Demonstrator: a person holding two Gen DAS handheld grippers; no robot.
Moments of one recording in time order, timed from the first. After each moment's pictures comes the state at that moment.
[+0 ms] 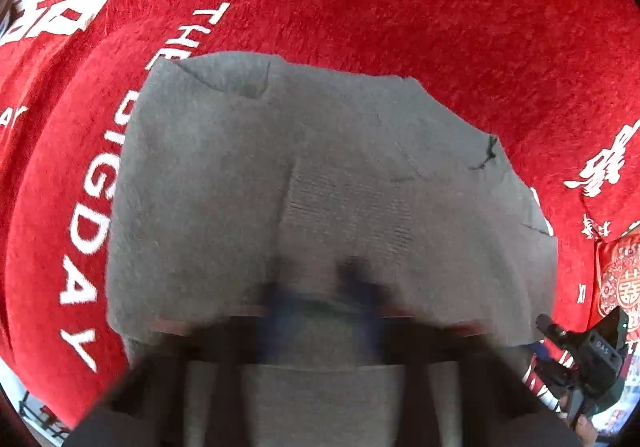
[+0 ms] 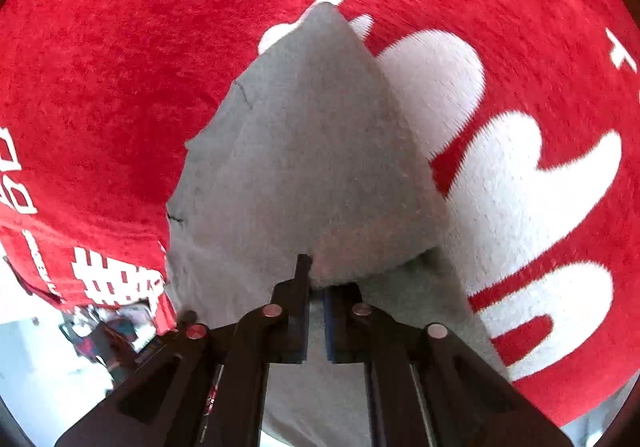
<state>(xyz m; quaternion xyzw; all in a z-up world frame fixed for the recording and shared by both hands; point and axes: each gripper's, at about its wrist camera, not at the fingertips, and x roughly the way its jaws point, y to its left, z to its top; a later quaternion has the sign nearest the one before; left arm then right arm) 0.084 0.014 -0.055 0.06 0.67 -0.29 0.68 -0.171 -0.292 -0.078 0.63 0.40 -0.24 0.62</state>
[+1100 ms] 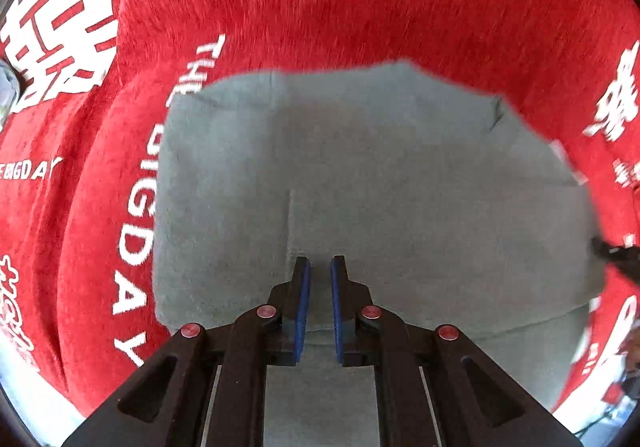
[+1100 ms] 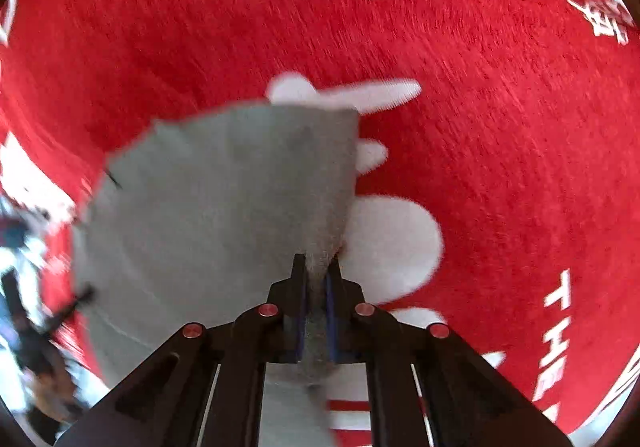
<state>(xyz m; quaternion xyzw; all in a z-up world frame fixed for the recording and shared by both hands) 0.058 0.014 -0.051 0.19 0.61 -0.28 0.71 -0.142 -0.342 -0.086 0.40 0.55 -0.25 0.69</state>
